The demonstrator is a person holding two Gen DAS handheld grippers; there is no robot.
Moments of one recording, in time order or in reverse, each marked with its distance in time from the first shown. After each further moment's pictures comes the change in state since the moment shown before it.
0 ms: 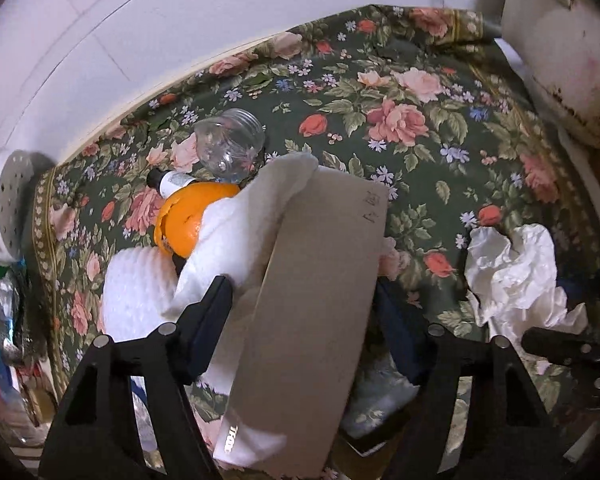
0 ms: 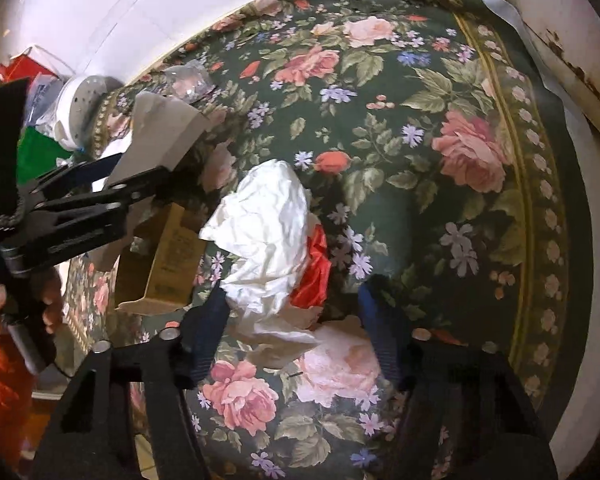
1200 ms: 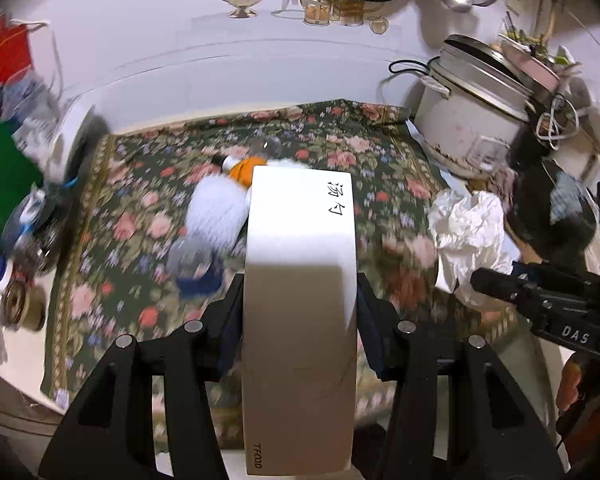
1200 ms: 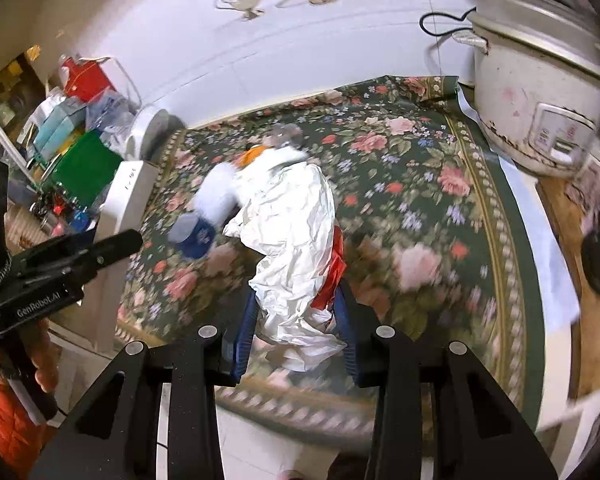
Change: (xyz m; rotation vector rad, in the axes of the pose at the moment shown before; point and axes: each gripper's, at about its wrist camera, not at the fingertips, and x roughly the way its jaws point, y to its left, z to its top) left arm -0.192 0.072 -0.189 -0.151 -0.297 -0.226; right arm -0.093 0.145 -0.121 -0.042 -0.351 -0.123
